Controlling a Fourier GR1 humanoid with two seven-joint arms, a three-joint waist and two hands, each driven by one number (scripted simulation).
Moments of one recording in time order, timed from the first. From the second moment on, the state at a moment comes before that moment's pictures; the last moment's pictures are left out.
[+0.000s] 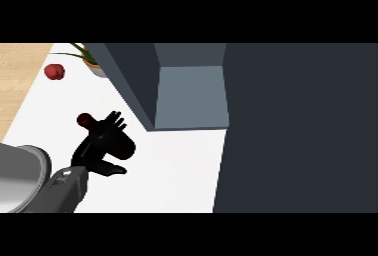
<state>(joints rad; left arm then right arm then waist) -0.53 0.24 0.18 -0.26 0.05 -0.58 -0.67 -0.12 -0.04 0.14 -2.46 -0.08 0.07 0.60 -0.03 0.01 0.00</state>
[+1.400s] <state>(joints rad) -0.47 0.14 0.35 -0.29 0.22 -0.42 -0.76 -0.08 -0.03 0.12 -2.45 -0.08 0.10 0.57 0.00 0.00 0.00</state>
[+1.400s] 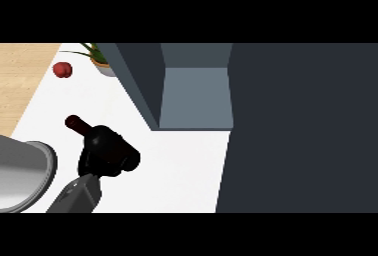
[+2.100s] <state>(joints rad) -0.27 0.03 0.21 -0.70 0.31 -0.37 -0.67 -0.10 -0.05 0.06 -2.46 -0.11 0.11 0.61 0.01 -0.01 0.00</state>
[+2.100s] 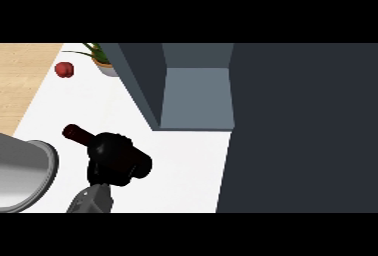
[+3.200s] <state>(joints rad) -0.11 0.00 -0.41 -1.20 0.67 0.20 -0.51 -0.07 -0.05 0.05 -2.44 -0.13 0.15 0.57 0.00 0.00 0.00</state>
